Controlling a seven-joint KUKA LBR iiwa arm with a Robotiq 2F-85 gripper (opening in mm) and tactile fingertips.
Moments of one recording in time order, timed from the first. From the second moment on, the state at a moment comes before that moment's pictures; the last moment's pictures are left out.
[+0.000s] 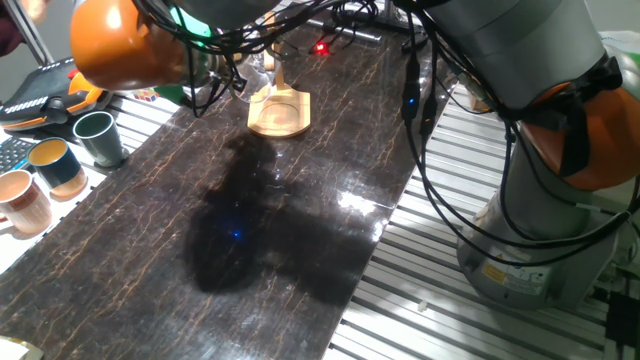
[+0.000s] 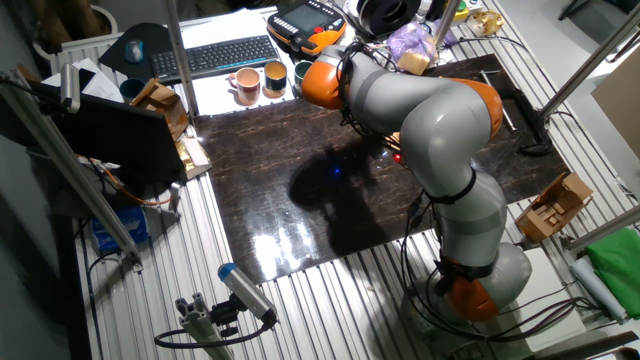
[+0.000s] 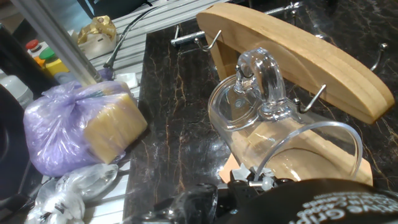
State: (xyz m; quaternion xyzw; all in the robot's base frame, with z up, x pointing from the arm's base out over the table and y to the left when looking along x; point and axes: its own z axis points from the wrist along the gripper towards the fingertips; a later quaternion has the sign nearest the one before) arm 0.640 -0.070 0.171 0.70 0.59 -0.19 0.36
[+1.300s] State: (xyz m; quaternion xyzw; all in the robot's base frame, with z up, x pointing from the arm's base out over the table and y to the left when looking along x) arm 0.639 -0.062 0.177 0.70 0.58 -0.19 0.37
